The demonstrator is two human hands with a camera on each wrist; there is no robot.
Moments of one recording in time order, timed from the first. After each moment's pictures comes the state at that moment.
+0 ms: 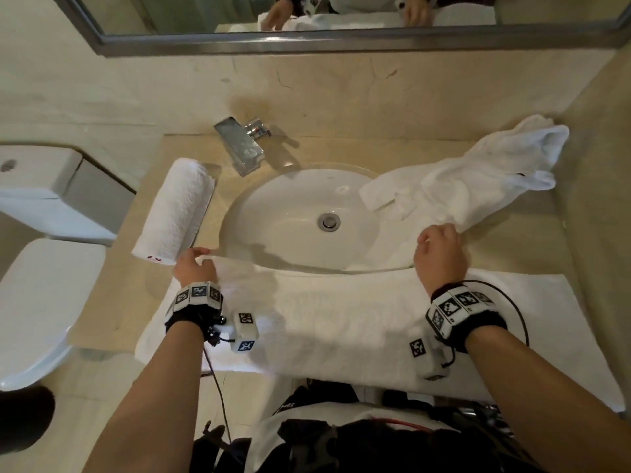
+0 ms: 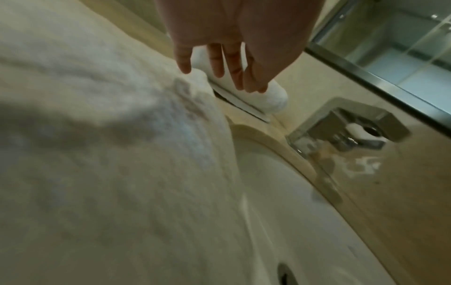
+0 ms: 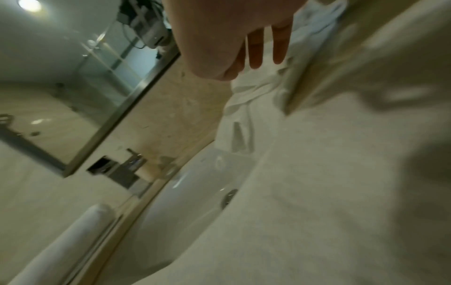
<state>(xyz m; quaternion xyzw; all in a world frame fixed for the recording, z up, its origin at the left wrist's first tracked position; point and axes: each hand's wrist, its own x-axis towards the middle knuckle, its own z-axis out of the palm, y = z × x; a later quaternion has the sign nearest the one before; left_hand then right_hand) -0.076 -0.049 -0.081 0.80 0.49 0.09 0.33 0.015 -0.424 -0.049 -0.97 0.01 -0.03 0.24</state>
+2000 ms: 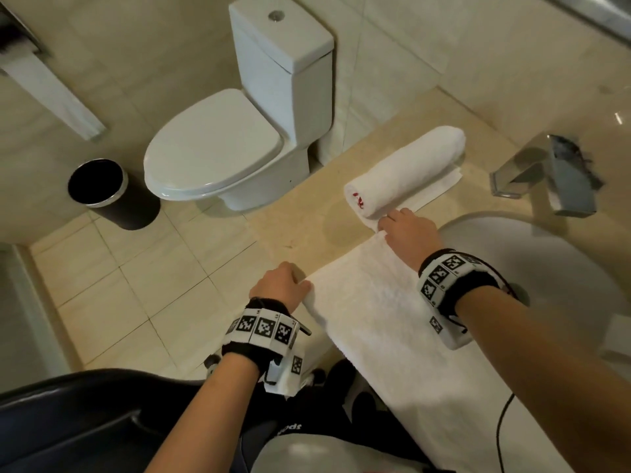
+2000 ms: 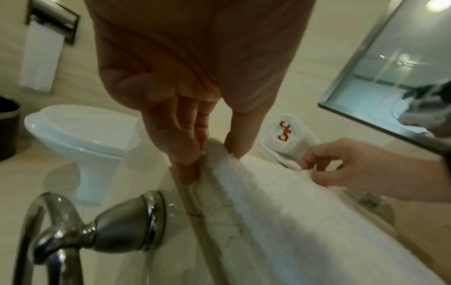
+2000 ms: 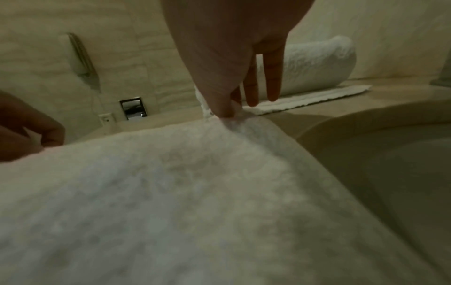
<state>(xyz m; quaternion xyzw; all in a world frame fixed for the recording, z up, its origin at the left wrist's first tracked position) -0.241 0.034 -0.070 0.73 0.57 -0.15 0.35 -0.013 -0.020 -0.065 -0.77 -0.62 0.08 -0.12</state>
